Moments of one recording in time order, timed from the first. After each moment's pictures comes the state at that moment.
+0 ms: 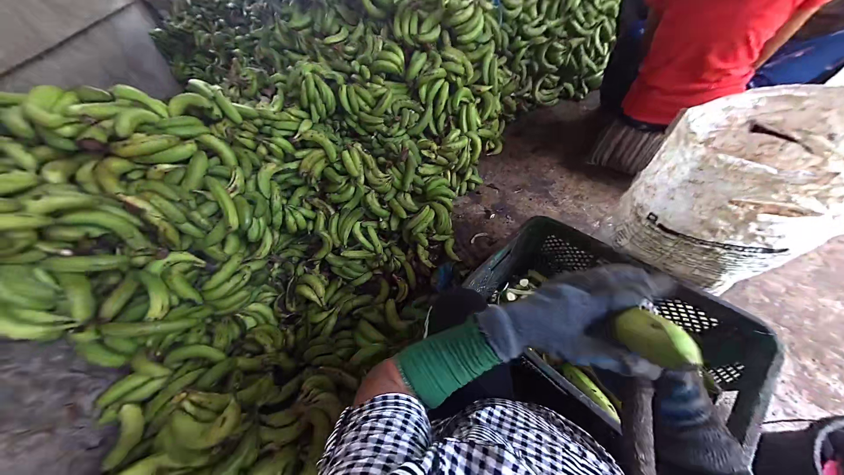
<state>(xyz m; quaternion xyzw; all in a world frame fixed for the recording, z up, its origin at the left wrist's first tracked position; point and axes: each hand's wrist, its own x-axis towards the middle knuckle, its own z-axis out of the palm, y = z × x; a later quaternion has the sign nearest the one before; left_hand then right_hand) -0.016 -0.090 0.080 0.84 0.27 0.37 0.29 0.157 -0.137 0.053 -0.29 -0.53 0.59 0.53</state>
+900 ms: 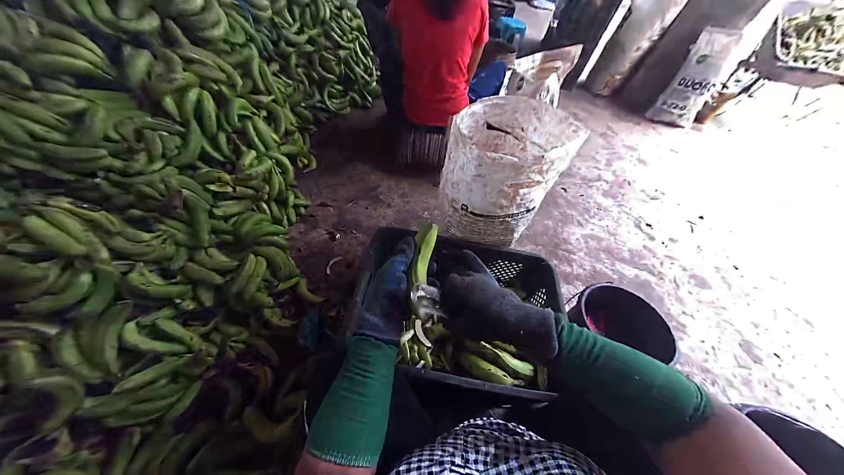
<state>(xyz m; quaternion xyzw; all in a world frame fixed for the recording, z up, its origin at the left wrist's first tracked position) -0.016 0.035 0.001 0.39 0.38 0.46 0.70 0.139 -0.033 0.085 -0.59 -0.80 0.15 -0.02</state>
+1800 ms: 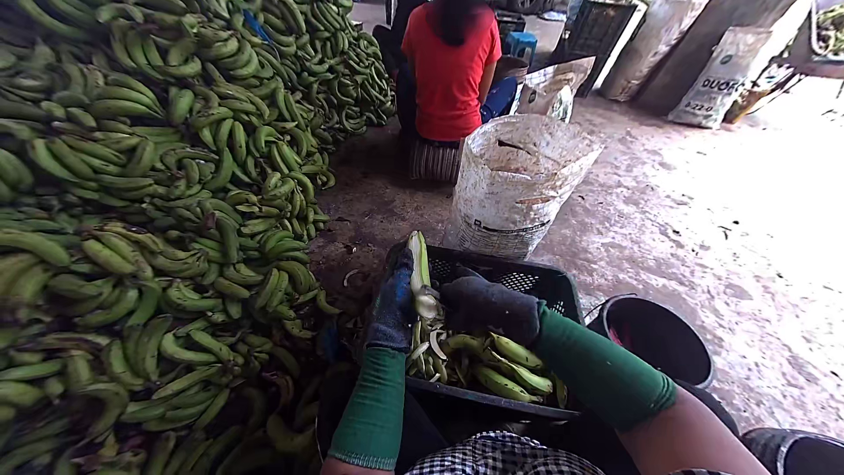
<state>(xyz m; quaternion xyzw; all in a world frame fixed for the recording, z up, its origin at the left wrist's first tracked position) -0.024 0.062 -0.013 0.45 0.38 0.52 0.62 0.122 0.013 0.100 -0.57 -0.79 0.20 -0.10</state>
